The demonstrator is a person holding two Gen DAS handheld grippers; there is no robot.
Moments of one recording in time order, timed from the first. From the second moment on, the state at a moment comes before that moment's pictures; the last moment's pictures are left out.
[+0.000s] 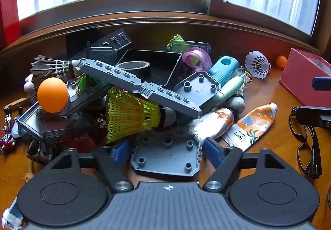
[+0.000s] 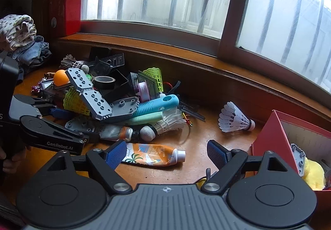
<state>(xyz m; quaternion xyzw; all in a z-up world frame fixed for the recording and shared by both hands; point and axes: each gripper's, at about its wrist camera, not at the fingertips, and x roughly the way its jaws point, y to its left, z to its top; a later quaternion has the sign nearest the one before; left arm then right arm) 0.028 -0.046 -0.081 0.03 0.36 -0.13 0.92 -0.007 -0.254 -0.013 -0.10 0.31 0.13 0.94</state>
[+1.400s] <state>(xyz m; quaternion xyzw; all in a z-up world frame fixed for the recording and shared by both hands) -0.092 0.007 -0.073 0.02 0.38 -0.04 0.92 0.034 -0.013 -0.034 -0.16 0.42 0.48 0.75</state>
